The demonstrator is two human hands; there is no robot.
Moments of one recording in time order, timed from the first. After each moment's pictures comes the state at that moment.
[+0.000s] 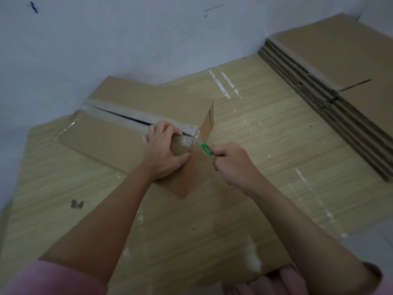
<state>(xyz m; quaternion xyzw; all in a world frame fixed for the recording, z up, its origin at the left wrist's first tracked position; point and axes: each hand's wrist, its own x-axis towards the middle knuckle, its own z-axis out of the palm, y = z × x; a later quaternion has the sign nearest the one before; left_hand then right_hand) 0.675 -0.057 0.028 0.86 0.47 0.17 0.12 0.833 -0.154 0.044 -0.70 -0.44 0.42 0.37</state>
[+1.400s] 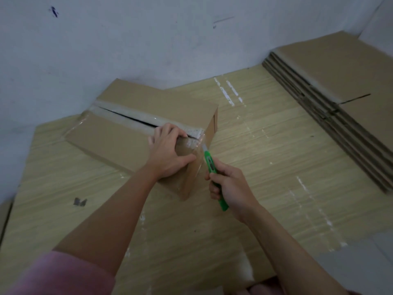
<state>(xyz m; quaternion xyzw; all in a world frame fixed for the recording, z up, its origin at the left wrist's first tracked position) 0.675 -0.057 0.035 0.85 0.48 0.16 0.17 0.804 -0.181 0.025 -0.51 -0.24 0.62 0.55</state>
